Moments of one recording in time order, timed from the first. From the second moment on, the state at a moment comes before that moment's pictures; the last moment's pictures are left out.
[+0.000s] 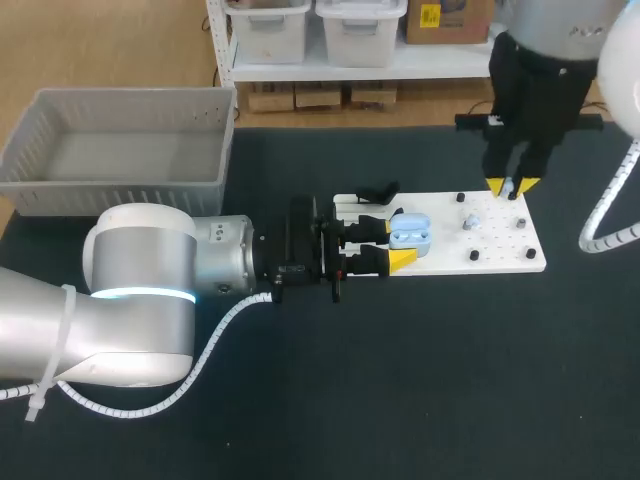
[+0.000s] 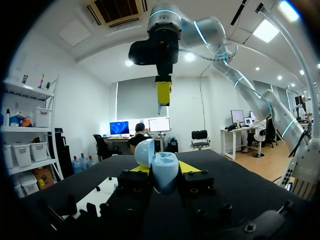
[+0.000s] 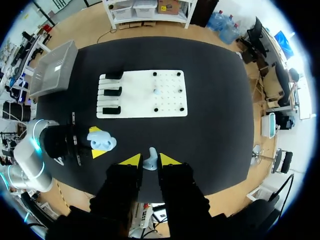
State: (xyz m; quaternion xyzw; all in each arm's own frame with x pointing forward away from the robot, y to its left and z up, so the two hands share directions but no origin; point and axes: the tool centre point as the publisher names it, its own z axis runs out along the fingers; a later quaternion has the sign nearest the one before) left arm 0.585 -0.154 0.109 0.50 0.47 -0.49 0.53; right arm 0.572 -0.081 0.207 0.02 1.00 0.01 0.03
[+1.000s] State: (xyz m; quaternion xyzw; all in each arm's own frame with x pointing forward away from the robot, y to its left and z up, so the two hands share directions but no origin) left arm 0.585 -0.154 0.109 0.50 0.47 -0.49 0.53; right arm 0.559 -0.004 0.205 0.17 0.98 -0.01 0.03
